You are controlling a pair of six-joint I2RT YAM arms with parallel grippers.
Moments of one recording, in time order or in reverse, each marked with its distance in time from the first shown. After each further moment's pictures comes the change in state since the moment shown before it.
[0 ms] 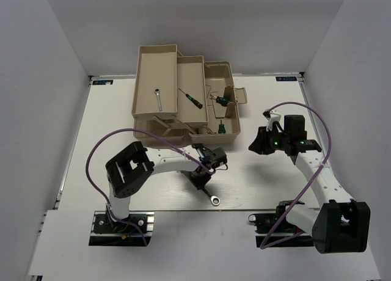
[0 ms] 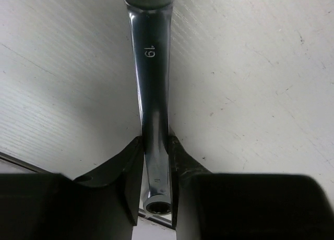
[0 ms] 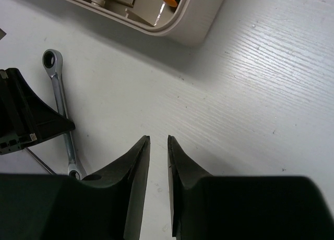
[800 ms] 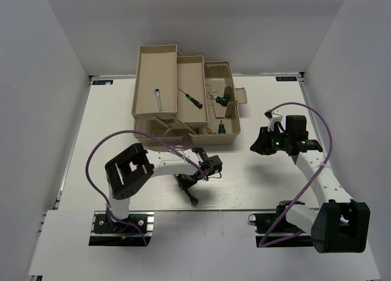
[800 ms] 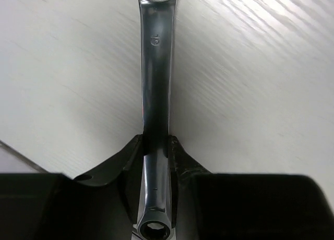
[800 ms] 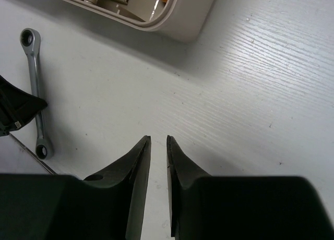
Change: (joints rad) left arm -0.029 -0.033 -0.032 -0.156 -0.230 0.076; right arm -0.021 0.000 0.003 -0.024 -0.001 -0.004
